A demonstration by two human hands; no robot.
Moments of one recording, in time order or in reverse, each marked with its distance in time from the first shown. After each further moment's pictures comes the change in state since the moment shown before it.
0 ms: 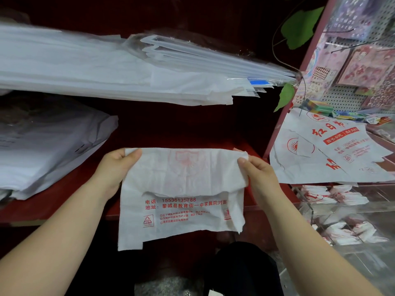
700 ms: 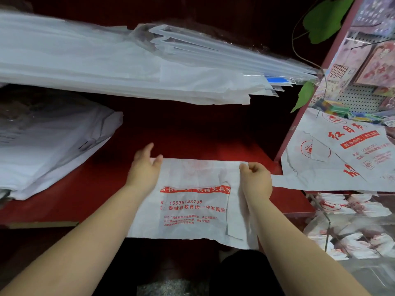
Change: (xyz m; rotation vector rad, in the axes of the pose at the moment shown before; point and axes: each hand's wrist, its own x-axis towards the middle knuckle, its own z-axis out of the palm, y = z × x) left_hand 0.022 -0.028 0.035 0.637 0.132 0.042; right_hand 0.037 0.039 0.027 -0.584 0.409 0.137
